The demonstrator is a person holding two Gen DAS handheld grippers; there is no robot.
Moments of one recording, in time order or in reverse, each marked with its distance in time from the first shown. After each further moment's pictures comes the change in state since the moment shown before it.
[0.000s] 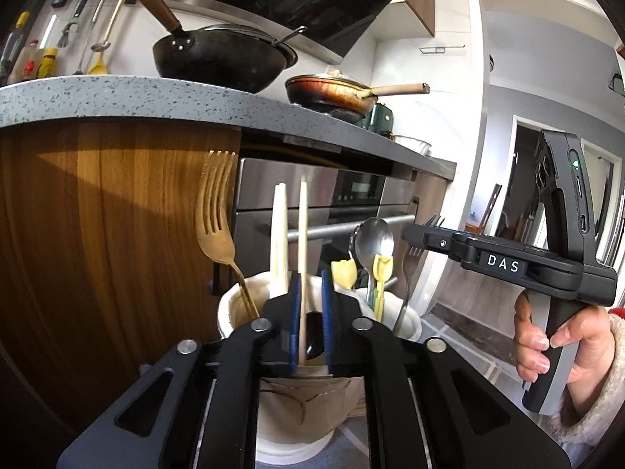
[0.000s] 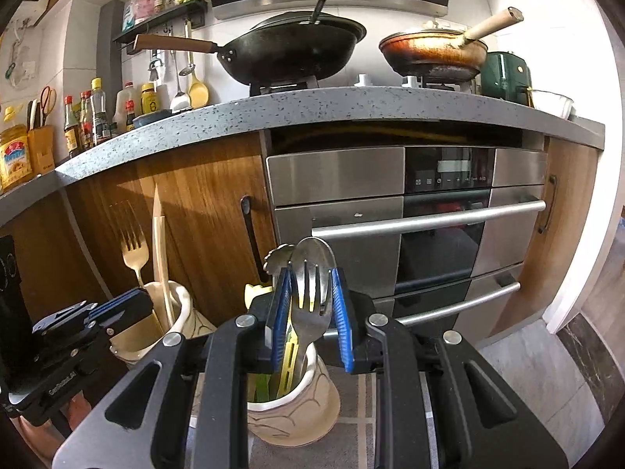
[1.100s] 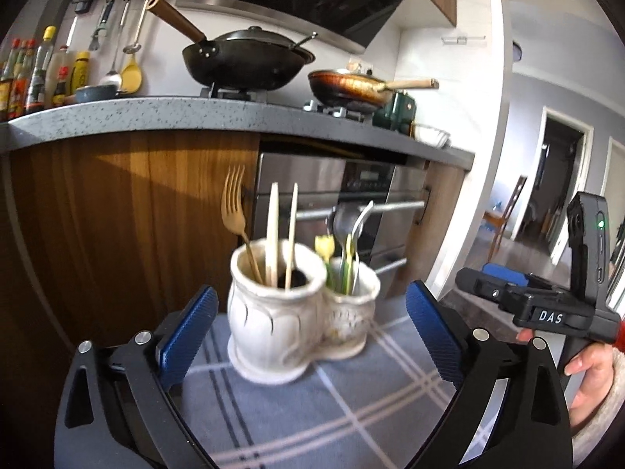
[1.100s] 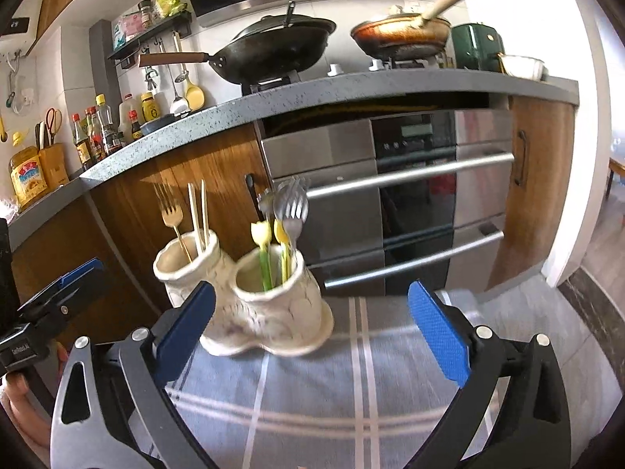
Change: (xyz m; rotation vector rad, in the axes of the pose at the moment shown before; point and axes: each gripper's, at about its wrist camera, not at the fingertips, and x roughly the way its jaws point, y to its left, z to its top) left arm -0.080 -0.053 0.008 -0.031 0.098 0.141; right arm -0.098 -0.022 -0.048 0.113 0.065 0.021
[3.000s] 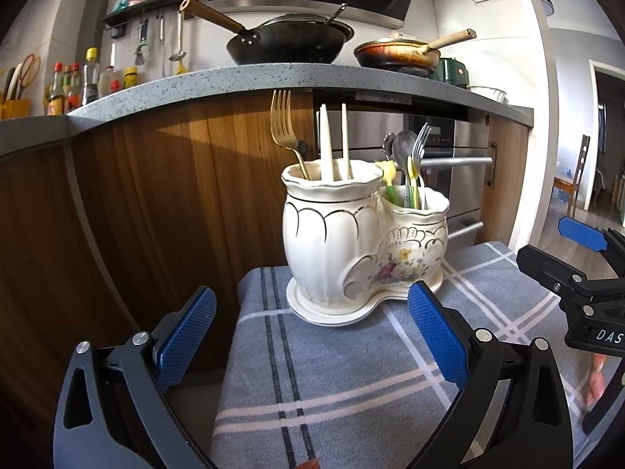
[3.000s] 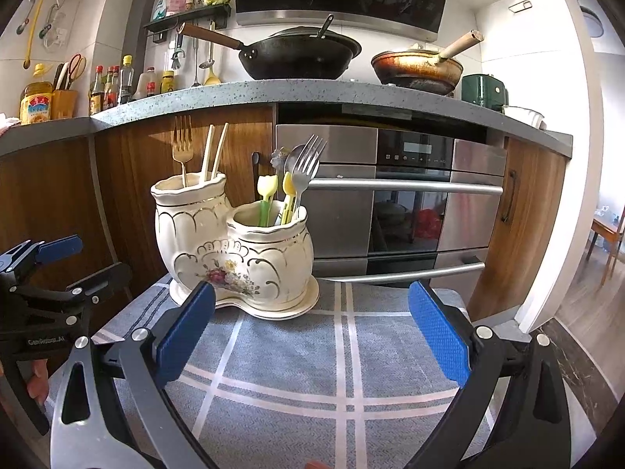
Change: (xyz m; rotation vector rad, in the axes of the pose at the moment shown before) left arm 0.015 -0.013 -0.075 0.089 0.009 0.316; right arm 0.003 0.021 -0.072 -0.206 -0.144 -0.080
